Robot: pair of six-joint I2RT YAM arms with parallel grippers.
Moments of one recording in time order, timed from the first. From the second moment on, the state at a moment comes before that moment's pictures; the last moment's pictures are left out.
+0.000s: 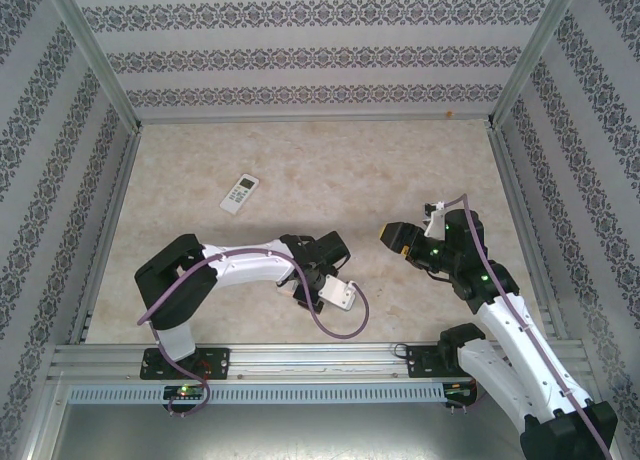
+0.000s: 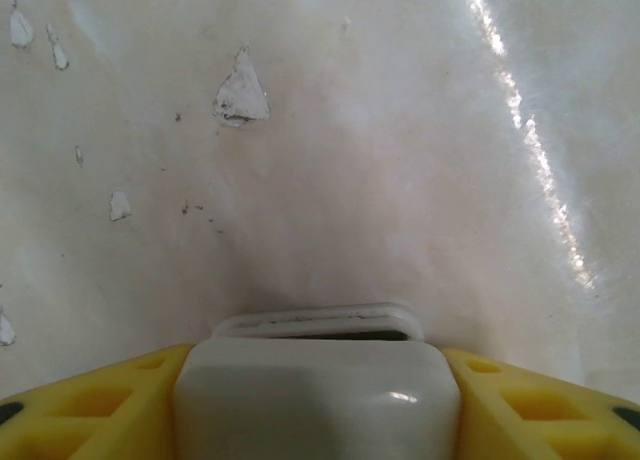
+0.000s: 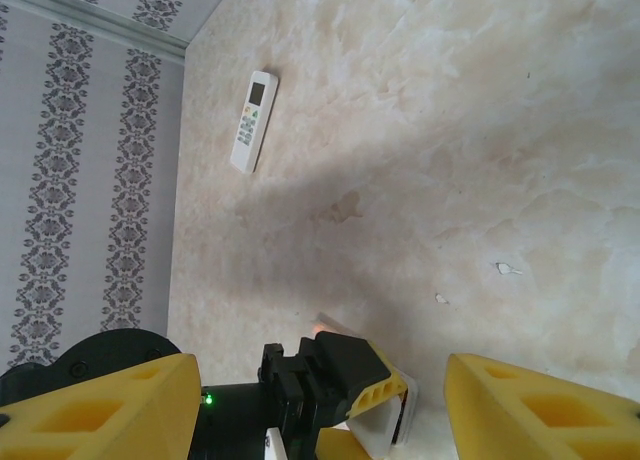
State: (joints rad) left arm -0.98 1.78 1.09 -0.62 0.15 0.97; right arm 0.26 0.72 0.59 -0.46 -0.51 0.84
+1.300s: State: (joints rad) left arm -0.53 1.42 0.76 -0.61 0.34 -0.51; right arm 0.91 1.42 0.60 -0.15 -0.21 1.02
